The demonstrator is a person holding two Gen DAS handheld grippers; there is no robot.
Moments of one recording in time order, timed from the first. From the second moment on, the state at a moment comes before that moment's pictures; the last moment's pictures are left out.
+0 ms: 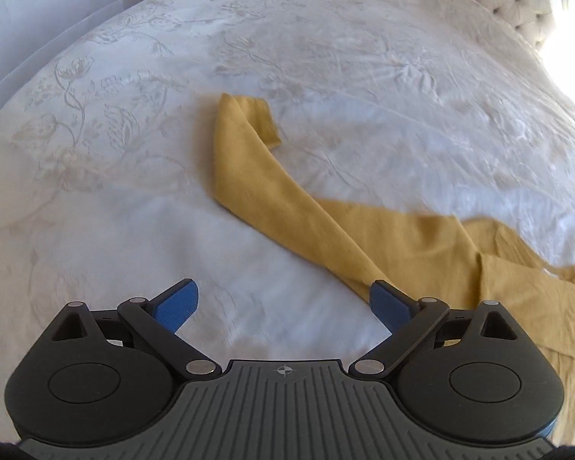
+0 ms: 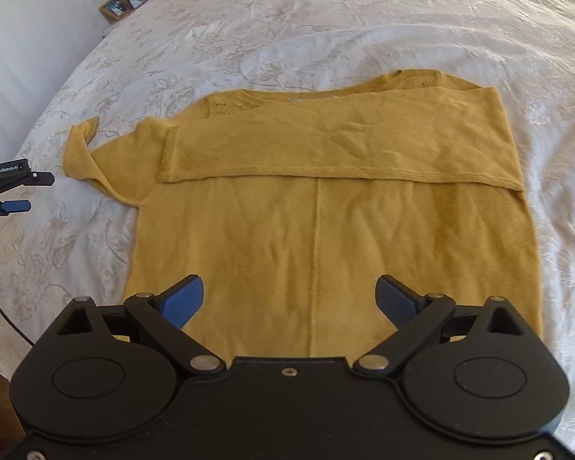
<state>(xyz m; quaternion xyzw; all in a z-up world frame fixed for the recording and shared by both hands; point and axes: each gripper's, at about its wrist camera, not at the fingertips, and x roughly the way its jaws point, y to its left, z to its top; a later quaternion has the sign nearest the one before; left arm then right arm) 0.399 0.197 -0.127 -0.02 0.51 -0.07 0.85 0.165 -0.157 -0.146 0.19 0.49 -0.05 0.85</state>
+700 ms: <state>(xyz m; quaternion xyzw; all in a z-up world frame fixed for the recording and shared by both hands) 0.526 0.223 -0.178 -0.03 0.51 -0.12 0.85 0.233 -0.080 -0.144 0.18 0.52 -0.07 0.83</state>
